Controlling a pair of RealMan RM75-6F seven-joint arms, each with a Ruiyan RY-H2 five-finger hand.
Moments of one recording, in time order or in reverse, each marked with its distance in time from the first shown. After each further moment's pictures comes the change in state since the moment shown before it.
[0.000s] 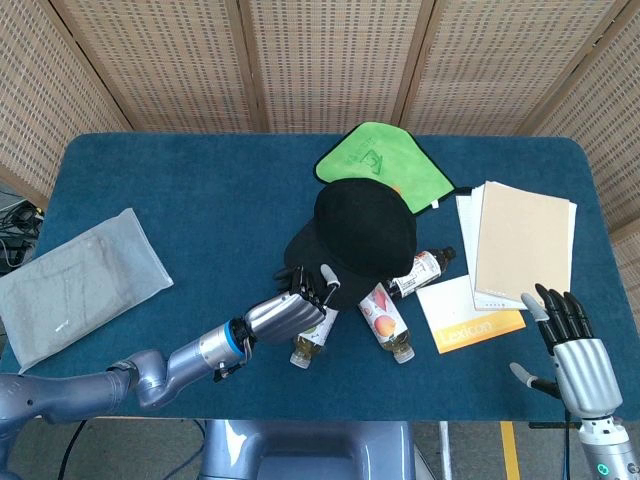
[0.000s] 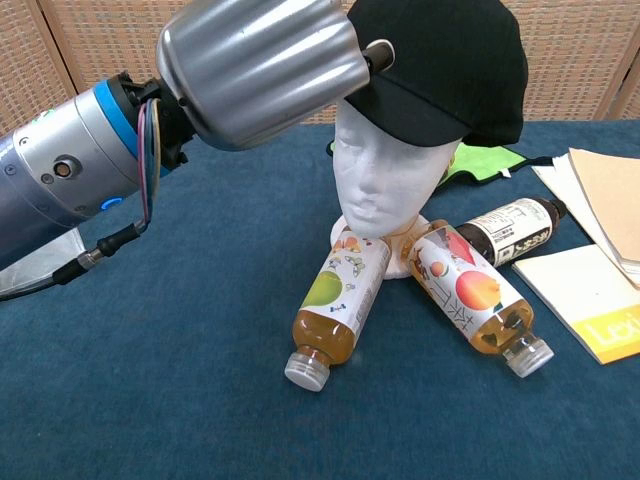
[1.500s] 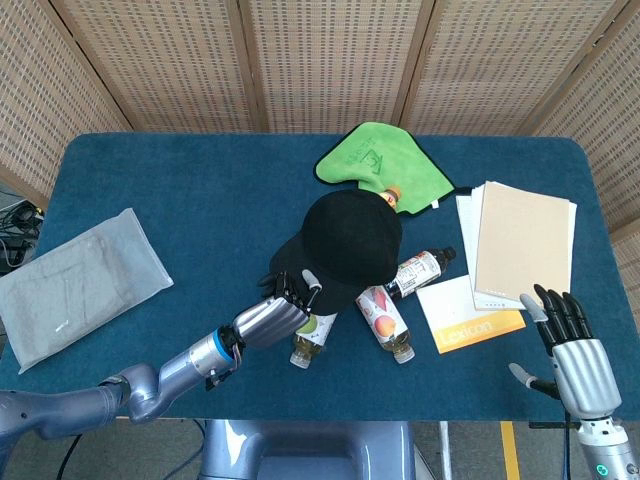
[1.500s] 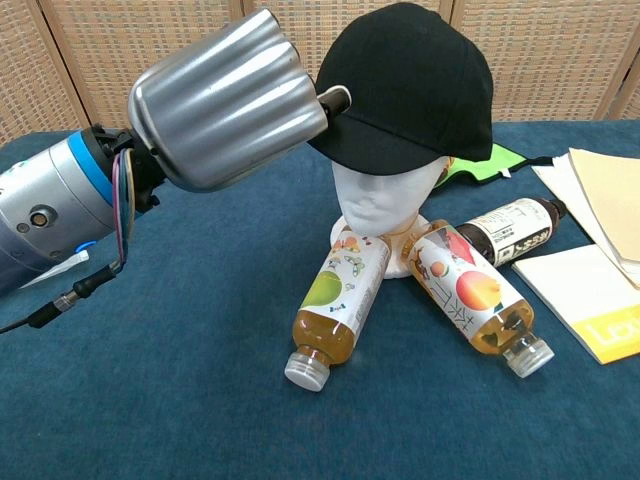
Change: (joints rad) left arm 0.106 -0.028 0.008 0.025 0.016 -0.009 0.023; right arm -0.001 -0.004 0.000 0.003 -0.007 0.002 -0.004
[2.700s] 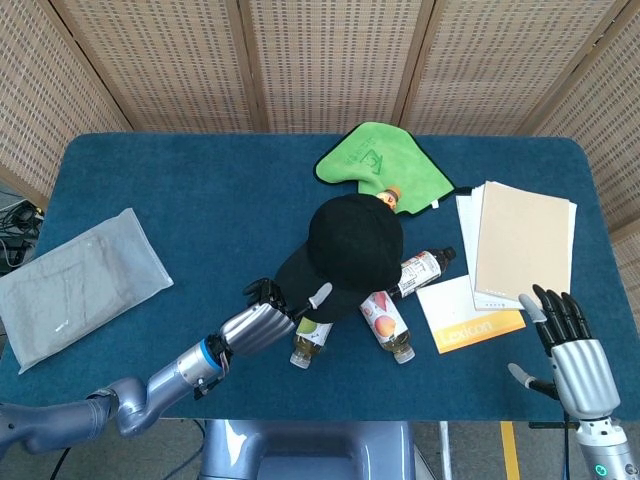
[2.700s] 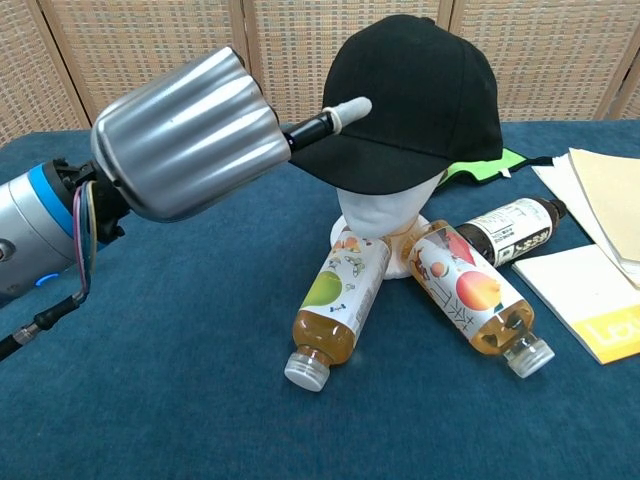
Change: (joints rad) left arm 0.082 0.010 0.033 -0.021 0.007 0.017 -0.014; right arm 0.000 -0.006 -0.001 0.002 -0.005 0.003 -0.006
